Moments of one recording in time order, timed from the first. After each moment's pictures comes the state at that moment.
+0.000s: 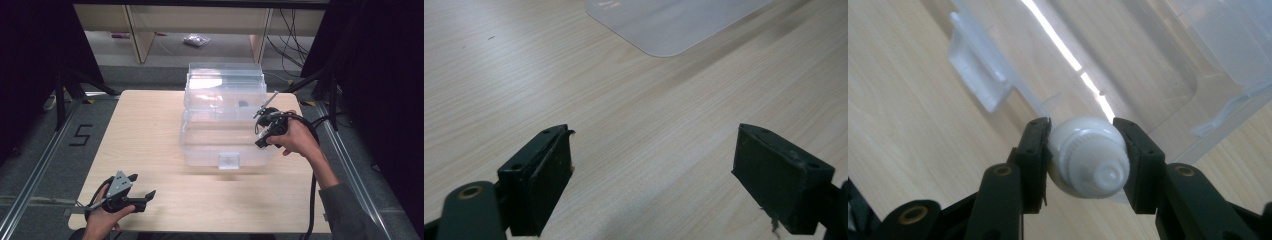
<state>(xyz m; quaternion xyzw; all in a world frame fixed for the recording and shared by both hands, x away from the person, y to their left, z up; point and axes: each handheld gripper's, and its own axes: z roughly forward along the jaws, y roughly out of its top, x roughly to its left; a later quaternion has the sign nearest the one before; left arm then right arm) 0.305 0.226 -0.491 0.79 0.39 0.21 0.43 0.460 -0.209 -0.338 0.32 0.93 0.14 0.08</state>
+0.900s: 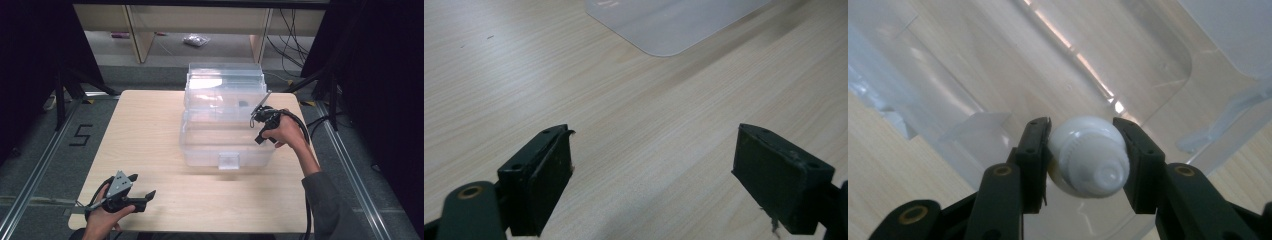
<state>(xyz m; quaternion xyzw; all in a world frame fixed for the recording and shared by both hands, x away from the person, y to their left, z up) 0.305 0.226 -0.492 0.79 0.39 0.22 0.43 0.513 -0.214 -0.383 0.37 0.92 0.10 0.06</state>
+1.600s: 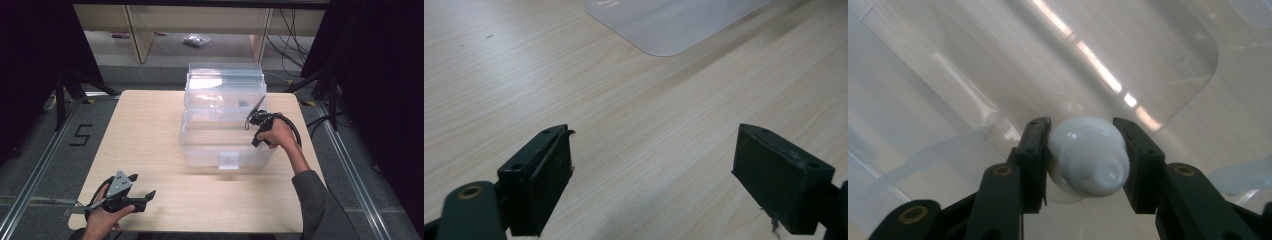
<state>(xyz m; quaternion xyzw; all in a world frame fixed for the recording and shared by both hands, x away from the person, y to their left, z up) 0.305 0.227 -0.492 0.79 0.38 0.21 0.43 0.531 -0.207 -0.416 0.39 0.92 0.07 0.04</state>
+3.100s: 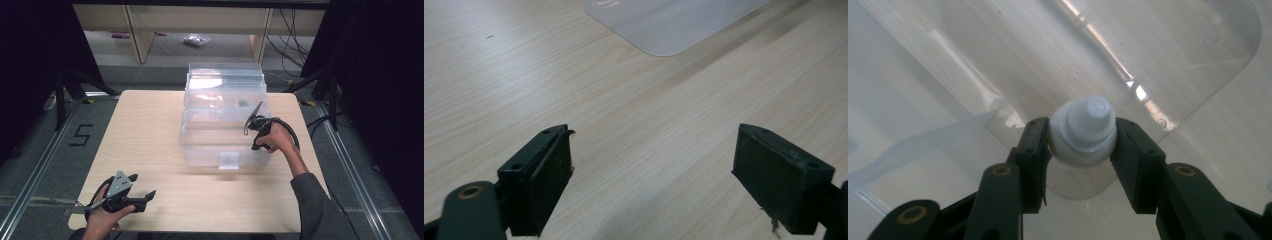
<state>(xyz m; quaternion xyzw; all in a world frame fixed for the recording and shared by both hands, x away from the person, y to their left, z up) 0.305 0.228 -0.492 0.79 0.38 0.22 0.43 0.526 -0.204 -0.433 0.40 0.91 0.04 0.02</state>
